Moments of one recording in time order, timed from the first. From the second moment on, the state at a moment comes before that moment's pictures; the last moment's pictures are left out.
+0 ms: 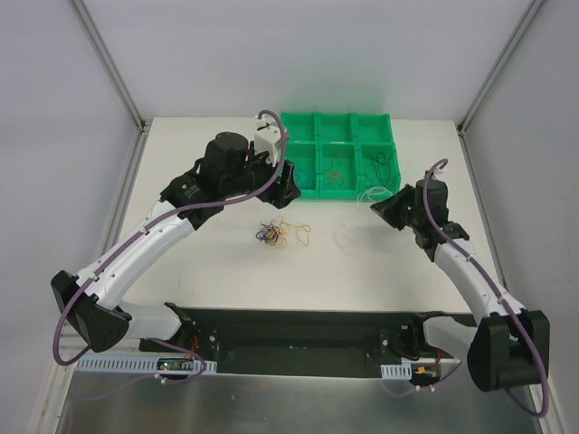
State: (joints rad) left arm -0.68 1.29 1.36 -0.52 0.22 -0.16; right arm 0.17 1.13 0.66 -0.18 -0.17 0.95
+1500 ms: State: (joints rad) left arm -0.68 1.34 1.31 -0.48 0.10 -0.12; right arm 0.12 2.36 2.21 -0.40 0.07 0.28
